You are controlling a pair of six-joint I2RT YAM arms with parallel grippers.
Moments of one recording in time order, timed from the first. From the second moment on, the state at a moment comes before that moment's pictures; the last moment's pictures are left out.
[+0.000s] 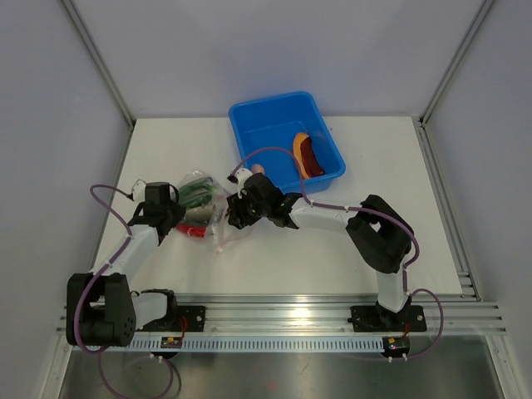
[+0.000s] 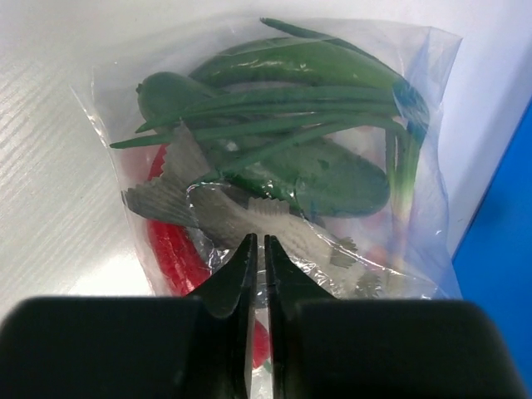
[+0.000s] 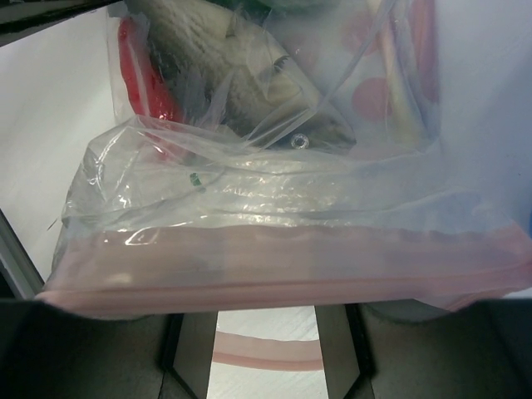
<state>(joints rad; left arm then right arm) -0.02 1.17 0.59 -0.22 -0.19 -0.92 0.92 1.94 1.28 0.03 -0.15 0.30</state>
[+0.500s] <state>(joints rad) -0.02 1.13 0.61 -0.31 -0.23 -0.91 0.92 1.95 1.28 0.03 -0.15 0.30</state>
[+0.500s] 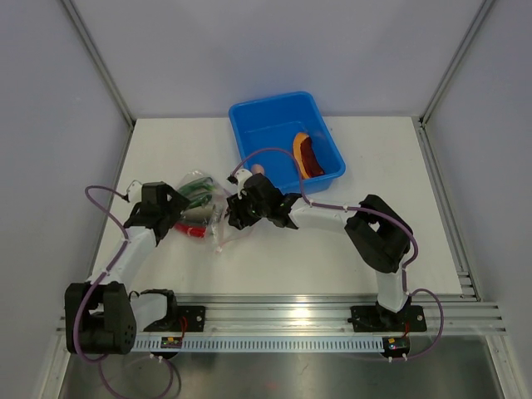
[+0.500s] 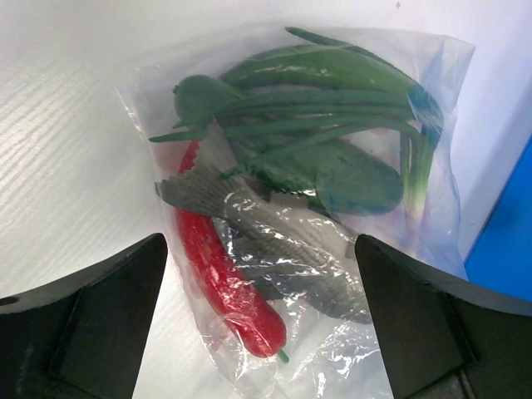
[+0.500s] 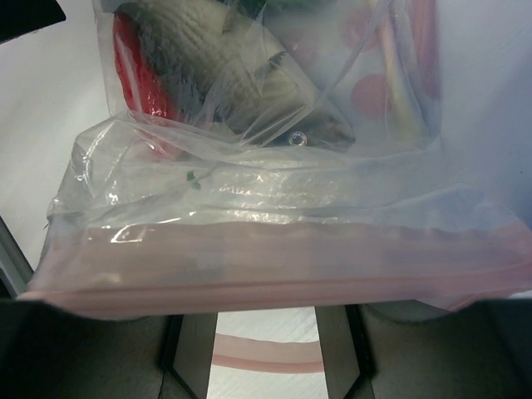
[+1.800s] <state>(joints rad) 0.17 1.25 0.51 -0.11 0.03 -1.01 0.92 1.99 1.29 0.03 -0.21 0.30</state>
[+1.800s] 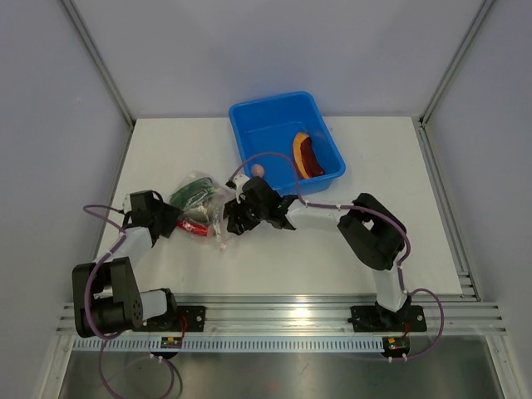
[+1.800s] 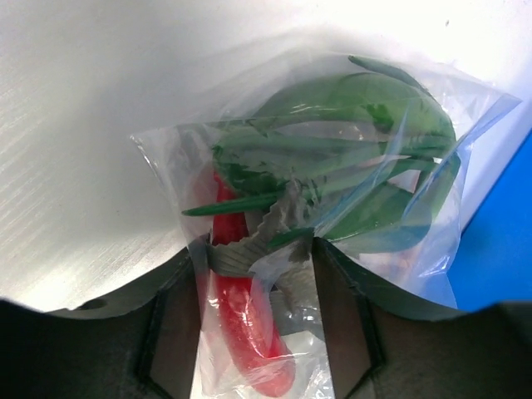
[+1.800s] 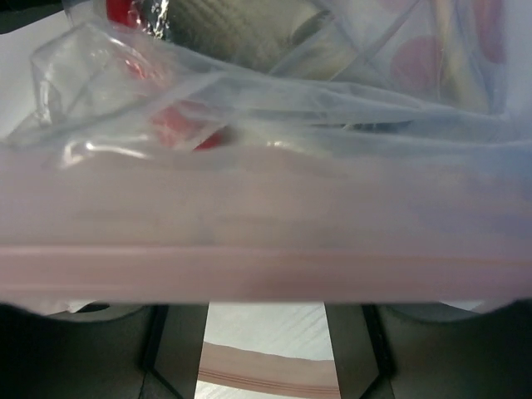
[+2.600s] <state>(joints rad) 0.17 1.24 0.46 -0.08 0.06 -1.00 0.97 2.10 1.34 0.10 -0.33 0.28</state>
